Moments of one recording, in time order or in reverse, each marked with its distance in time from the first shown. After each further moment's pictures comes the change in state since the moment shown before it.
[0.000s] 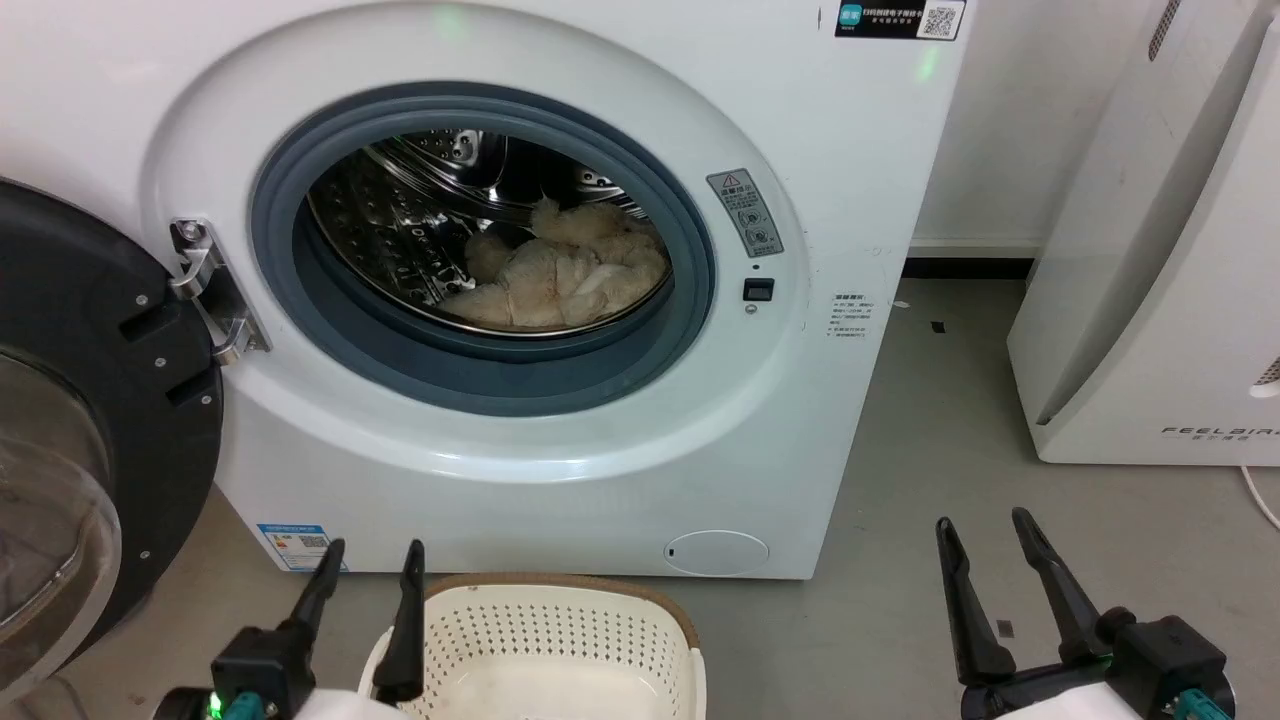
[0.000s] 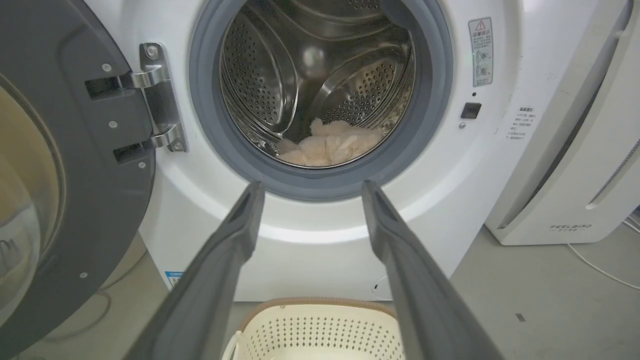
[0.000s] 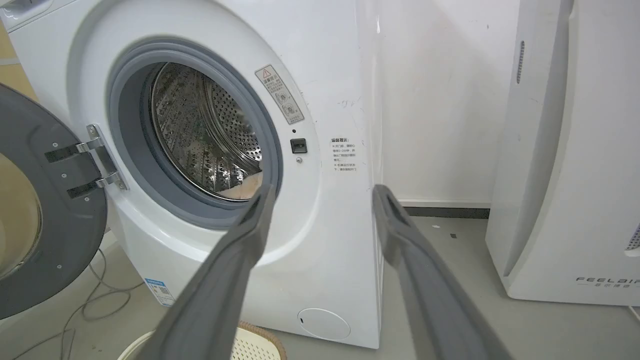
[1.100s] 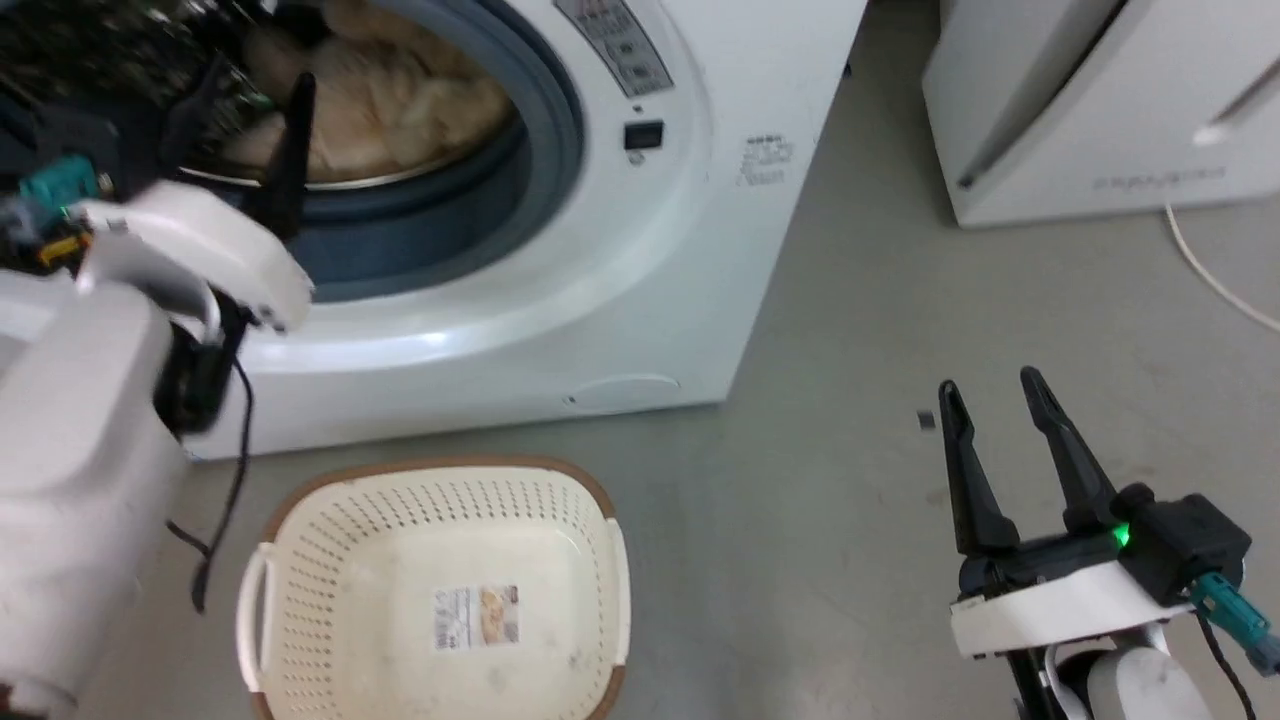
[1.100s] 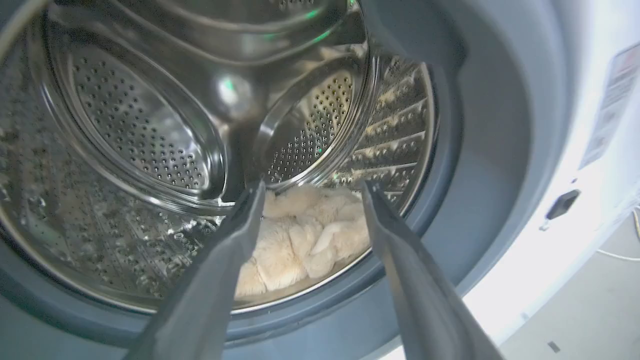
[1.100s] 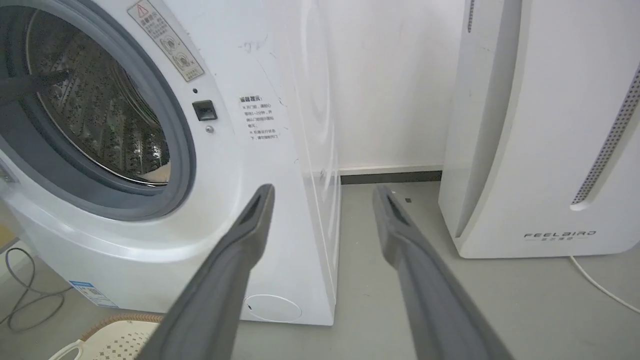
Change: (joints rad) left arm -0.994 0.187 -0.361 0.625 -0.295 -0.249 0.000; right arm -0.210 0.000 0.004 0.005 0.003 0.000 0.000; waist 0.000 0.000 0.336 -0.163
